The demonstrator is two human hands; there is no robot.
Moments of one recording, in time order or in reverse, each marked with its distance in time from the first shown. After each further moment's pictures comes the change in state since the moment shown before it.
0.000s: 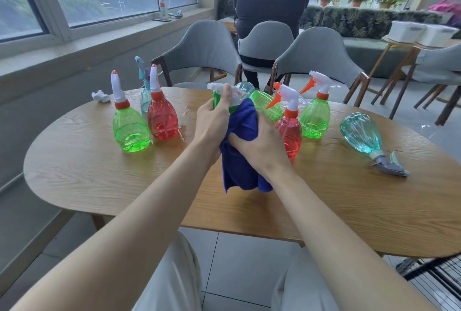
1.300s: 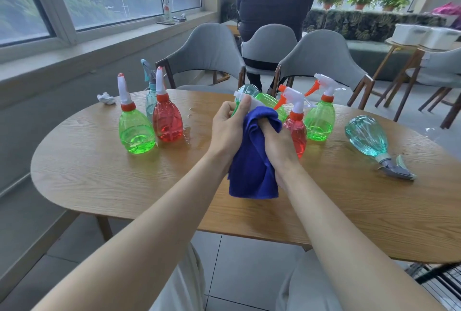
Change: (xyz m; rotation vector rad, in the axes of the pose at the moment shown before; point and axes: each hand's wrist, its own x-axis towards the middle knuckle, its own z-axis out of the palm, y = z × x) left_hand 0.010 -0.032 0.008 -0.002 -0.083 0.144; right_hand 0.009 -0.001 -0.005 0.594 0.041 0.378
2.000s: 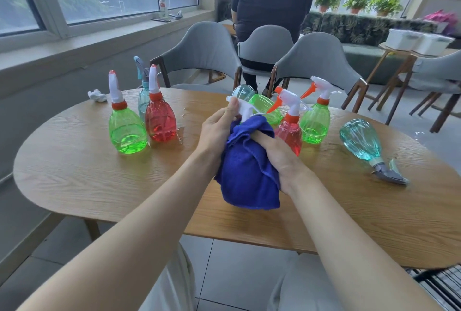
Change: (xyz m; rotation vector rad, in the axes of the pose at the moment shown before) left_hand 0.002 0.000 -0.012 -0.149 -0.056 -0.136; right_hand -0.007 -0.004 -0.015 0.138 -0.264 0.181
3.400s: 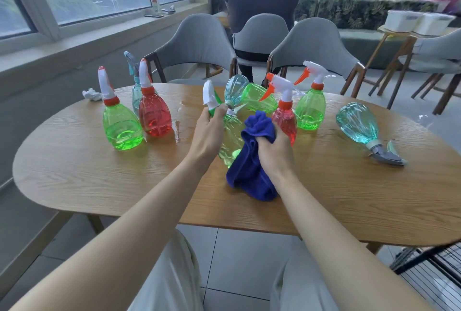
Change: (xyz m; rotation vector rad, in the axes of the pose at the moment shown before) left_hand -0.009 -0.013 -0.004 0.400 0.088 0.026; right_hand 0.002 0.036 -0.018 -0.466 0.418 -0.335
